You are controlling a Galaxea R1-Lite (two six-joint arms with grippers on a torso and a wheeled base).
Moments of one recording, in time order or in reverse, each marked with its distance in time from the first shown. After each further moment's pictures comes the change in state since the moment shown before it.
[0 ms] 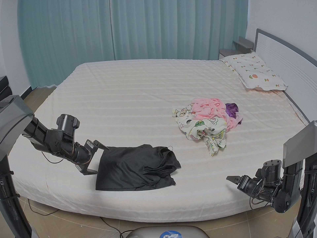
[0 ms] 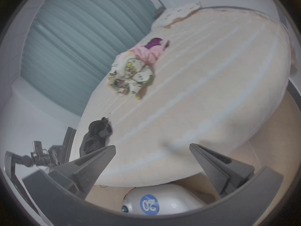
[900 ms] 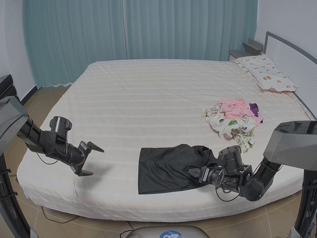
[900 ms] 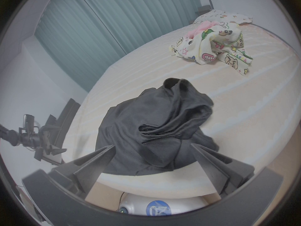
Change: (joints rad) left arm 0.047 -0.011 0.039 -0.008 -0.063 0.060; right arm 0.319 -0.051 -0.554 0.670 -0.216 -0.051
